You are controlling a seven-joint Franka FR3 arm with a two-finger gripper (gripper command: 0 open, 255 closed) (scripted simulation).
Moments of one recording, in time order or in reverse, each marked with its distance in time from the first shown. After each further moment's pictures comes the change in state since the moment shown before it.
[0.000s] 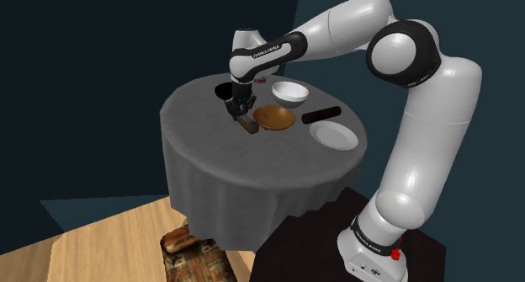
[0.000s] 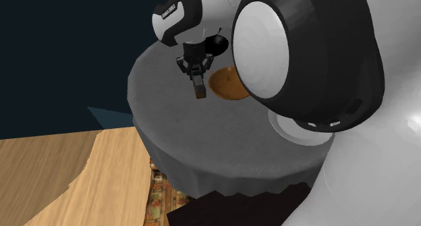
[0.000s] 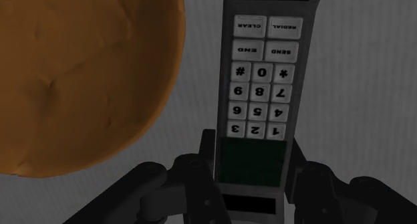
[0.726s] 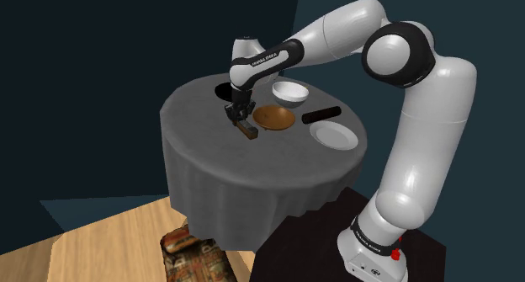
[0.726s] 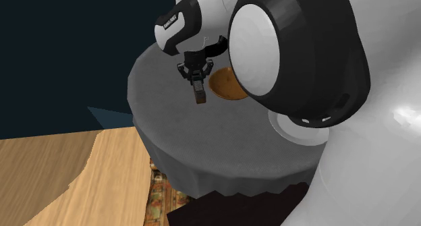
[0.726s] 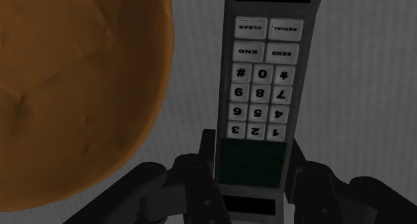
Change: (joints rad) arm 0.001 0.026 -0.001 -0.035 -0.003 0.060 0.004
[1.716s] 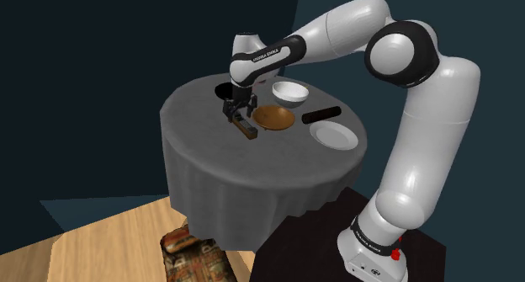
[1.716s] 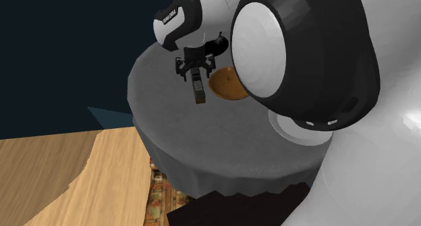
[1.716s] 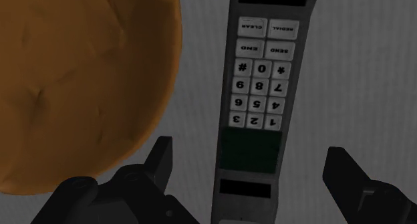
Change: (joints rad) arm -0.001 -0.018 0.000 0.012 0.002 -0.030 -0.002
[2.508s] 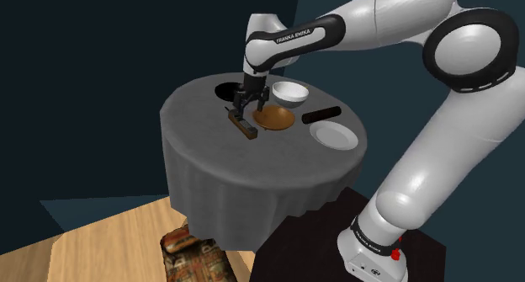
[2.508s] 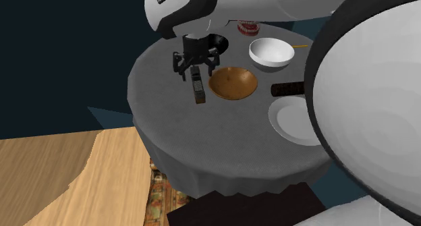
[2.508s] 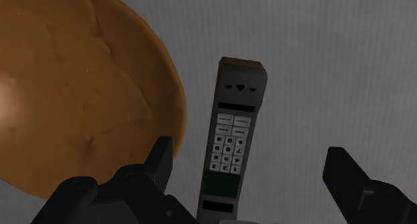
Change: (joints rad) arm 0.005 -0.288 0.018 -0.185 0.056 -0.108 -0.072
